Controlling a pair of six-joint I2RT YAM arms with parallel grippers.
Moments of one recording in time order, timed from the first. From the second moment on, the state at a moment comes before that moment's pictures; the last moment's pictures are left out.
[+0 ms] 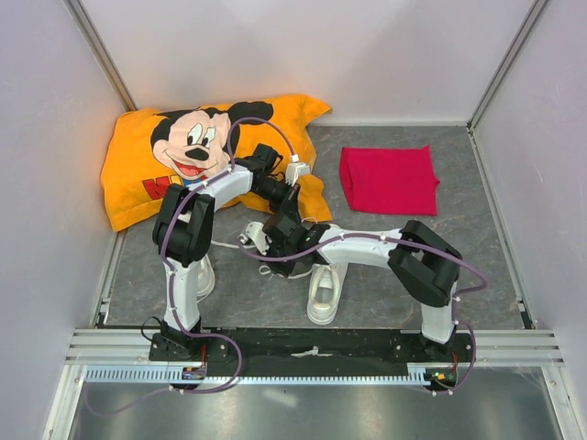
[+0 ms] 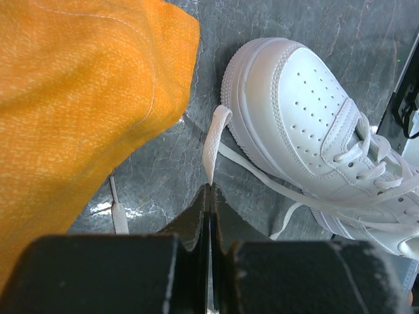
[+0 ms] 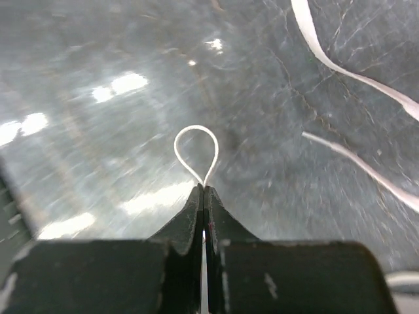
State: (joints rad) left arm -0.42 2.09 1.53 -0.65 0.80 0.24; right arm 1.04 1.92 1.24 -0.24 -0.17 -0.10
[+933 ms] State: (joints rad) left arm -0.29 1.18 1.15 -1.01 0.86 0.66; right arm 0.77 1.20 1.27 -0.75 -0.53 -0.24
